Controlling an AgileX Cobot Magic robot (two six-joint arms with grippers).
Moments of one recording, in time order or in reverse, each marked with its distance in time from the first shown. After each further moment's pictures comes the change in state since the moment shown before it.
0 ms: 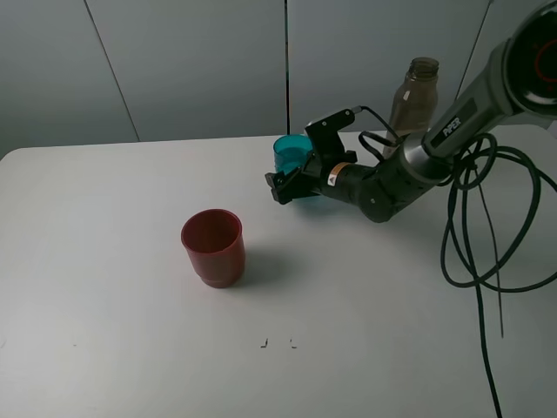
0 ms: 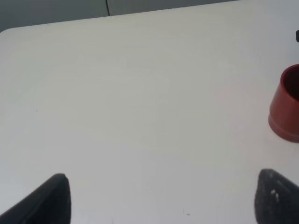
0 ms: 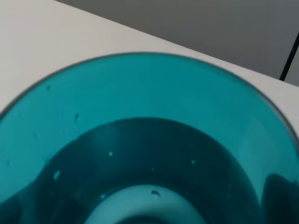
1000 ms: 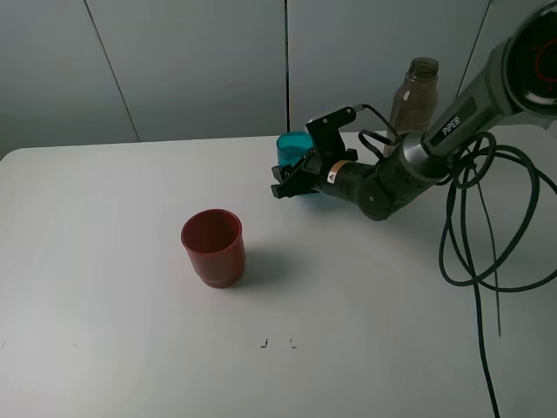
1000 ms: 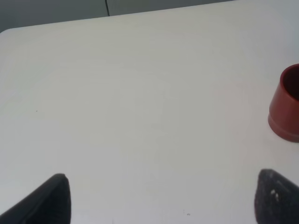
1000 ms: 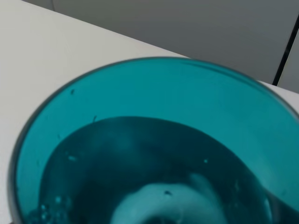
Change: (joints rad) left arm 0.000 0.000 0.000 0.000 0.000 0.000; right arm 0.000 0.000 -0.007 0.022 -0.002 0.001
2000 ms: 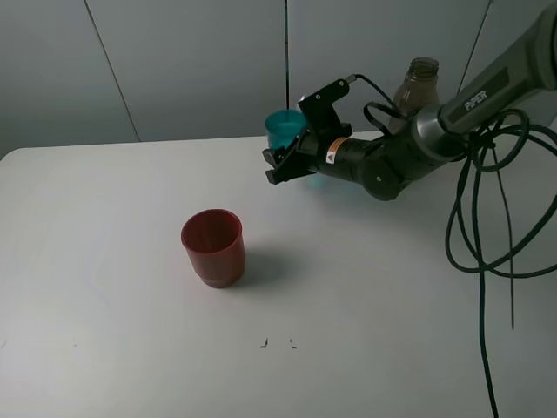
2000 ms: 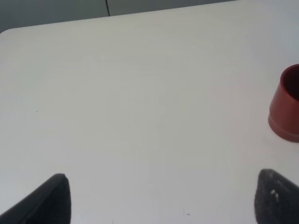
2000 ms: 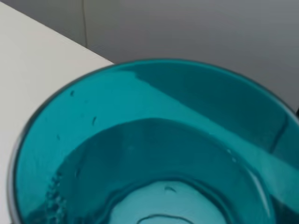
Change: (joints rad) left arm 0.000 0.000 0.000 0.000 0.000 0.000; right arm 0.000 -0.118 0.000 -0.143 0.048 0.000
